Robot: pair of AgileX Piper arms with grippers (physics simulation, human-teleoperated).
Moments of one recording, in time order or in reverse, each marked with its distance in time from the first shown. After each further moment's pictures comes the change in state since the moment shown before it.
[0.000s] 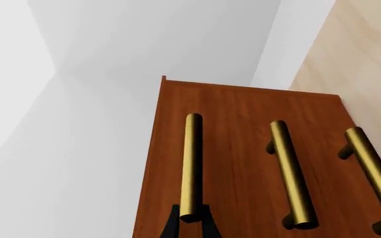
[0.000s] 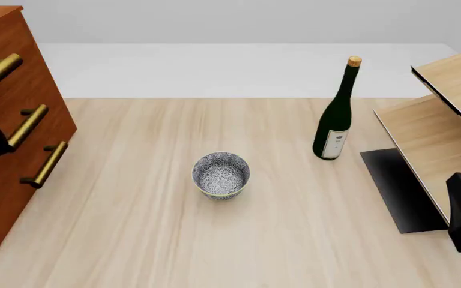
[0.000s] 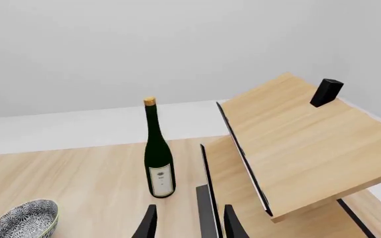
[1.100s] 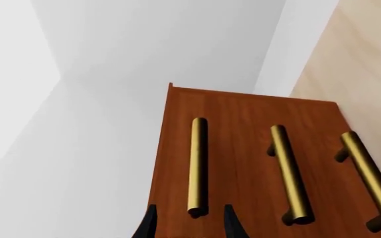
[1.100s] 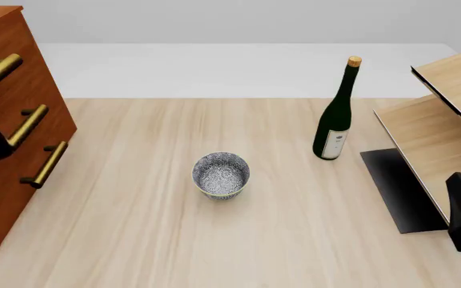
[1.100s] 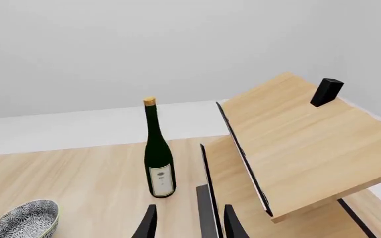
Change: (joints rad) left arm -0.036 -0.085 0.029 0.043 0.003; right arm -0.001 0.007 0.000 -0.006 0.003
